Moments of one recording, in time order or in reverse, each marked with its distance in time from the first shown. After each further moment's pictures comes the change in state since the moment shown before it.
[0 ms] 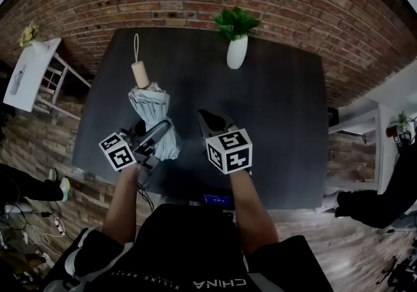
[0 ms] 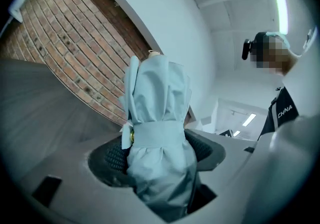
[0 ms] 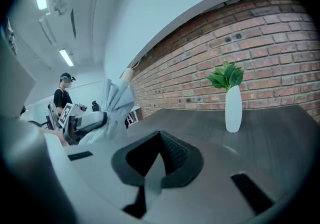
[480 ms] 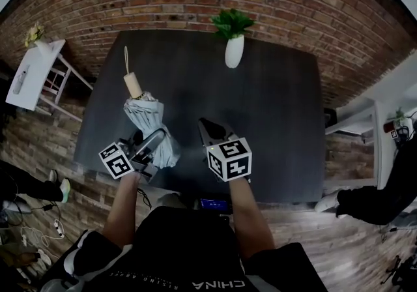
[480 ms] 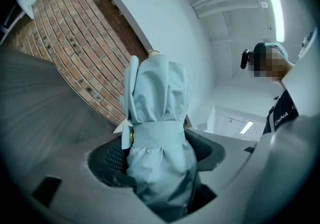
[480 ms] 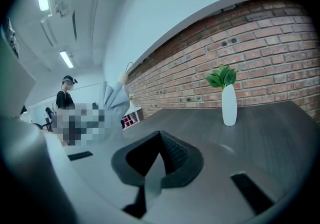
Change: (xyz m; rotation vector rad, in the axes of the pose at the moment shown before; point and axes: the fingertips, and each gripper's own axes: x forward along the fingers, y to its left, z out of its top) left arm -0.044 -0.038 -0.017 -0.053 -0.079 -0.024; right arm -0.042 0.031 -0.024 0.015 -0.022 -0.012
